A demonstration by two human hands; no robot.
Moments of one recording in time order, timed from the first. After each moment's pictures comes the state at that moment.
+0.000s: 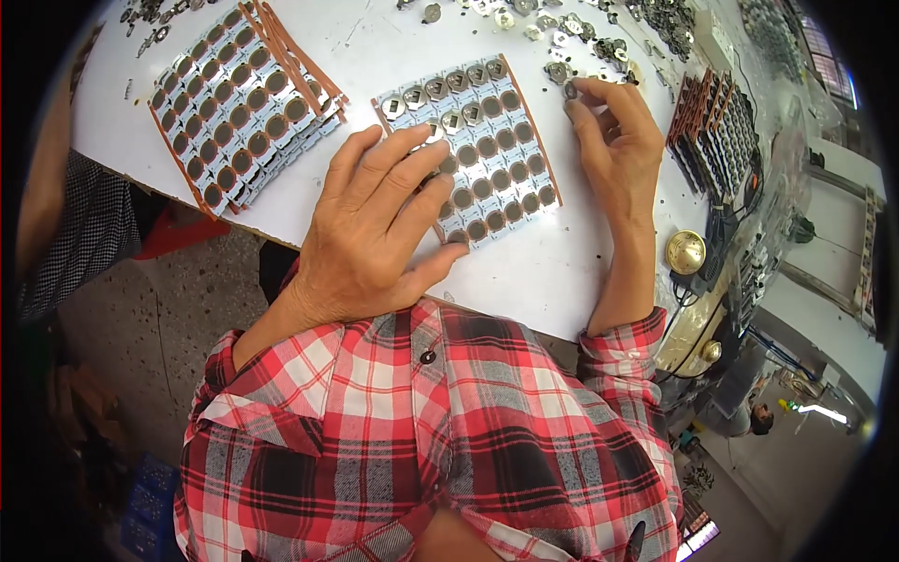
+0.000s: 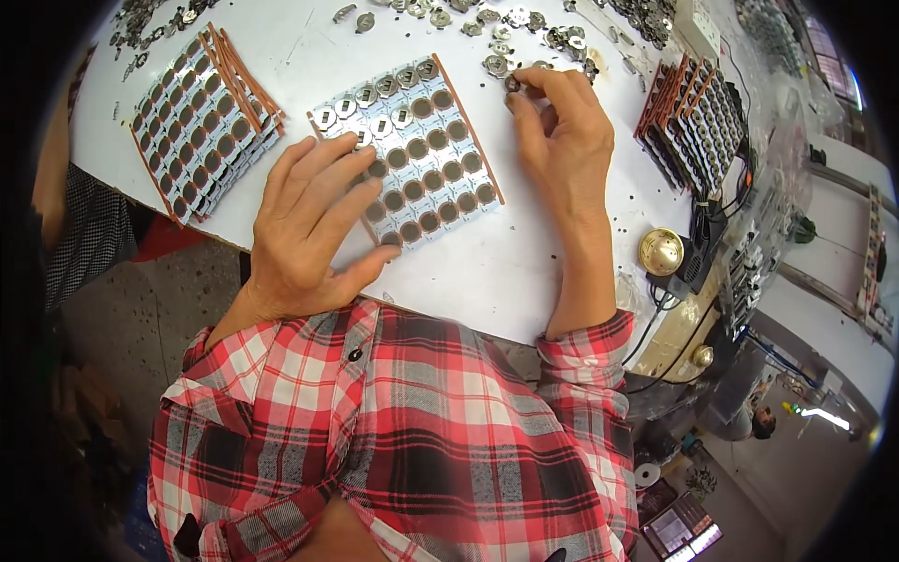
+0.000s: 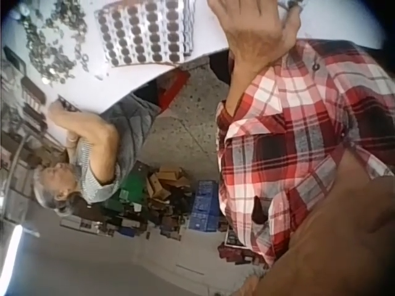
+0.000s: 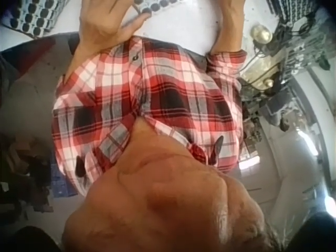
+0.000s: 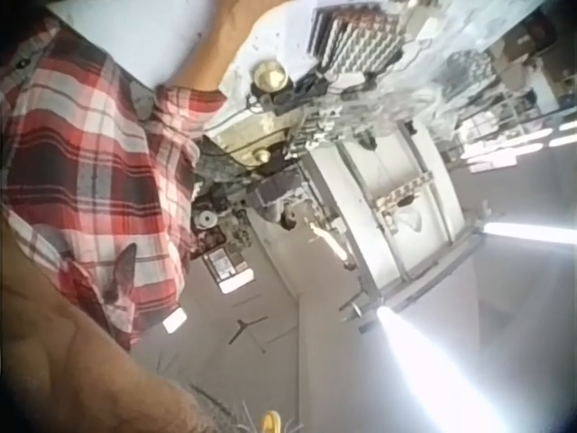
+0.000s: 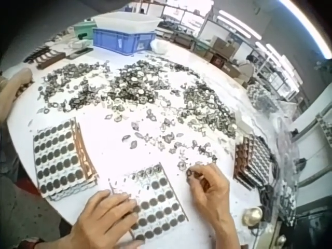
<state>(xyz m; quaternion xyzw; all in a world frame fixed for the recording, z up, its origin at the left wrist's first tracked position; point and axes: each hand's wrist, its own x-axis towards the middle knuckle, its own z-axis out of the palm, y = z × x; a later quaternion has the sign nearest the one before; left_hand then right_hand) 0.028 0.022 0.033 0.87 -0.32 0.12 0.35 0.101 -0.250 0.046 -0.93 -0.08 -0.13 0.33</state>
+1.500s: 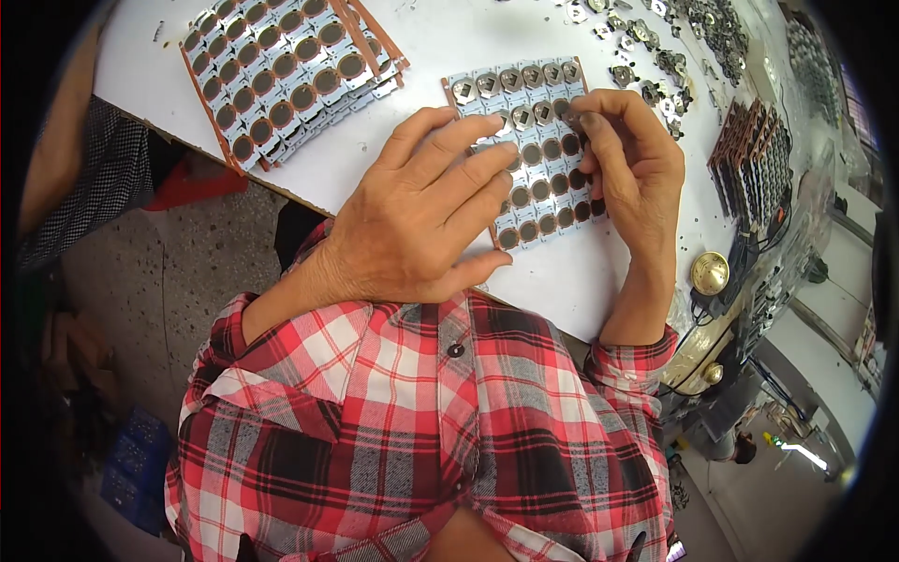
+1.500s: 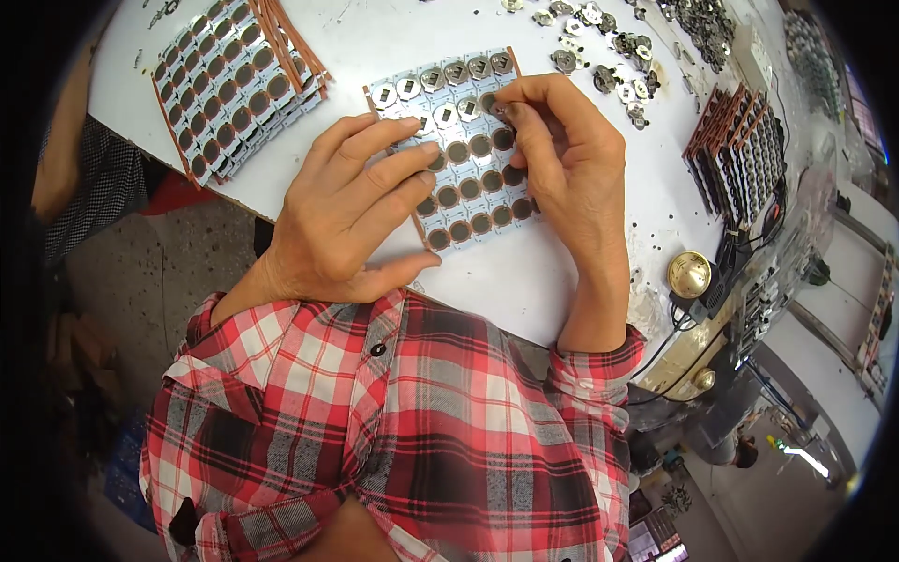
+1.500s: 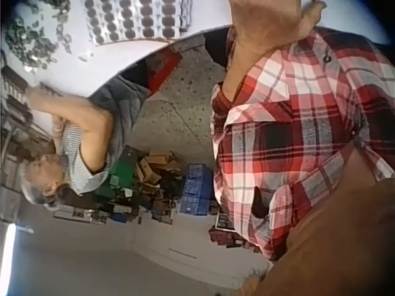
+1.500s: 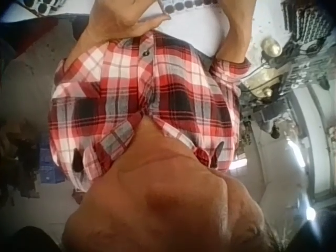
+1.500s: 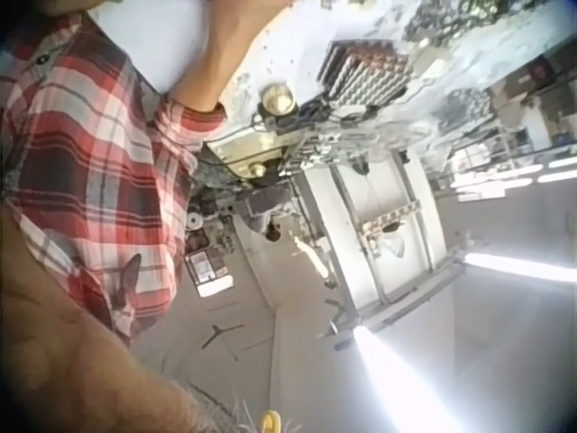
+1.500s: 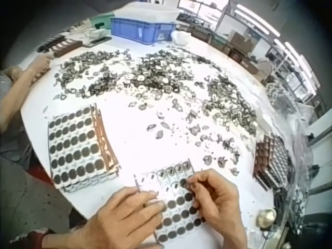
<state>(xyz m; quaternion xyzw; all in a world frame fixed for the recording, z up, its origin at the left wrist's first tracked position) 0.031 0.022 0.032 0.85 -0.34 0.12 0.37 0.081 -0.205 0.061 -0.84 -0.05 0.06 0.53</state>
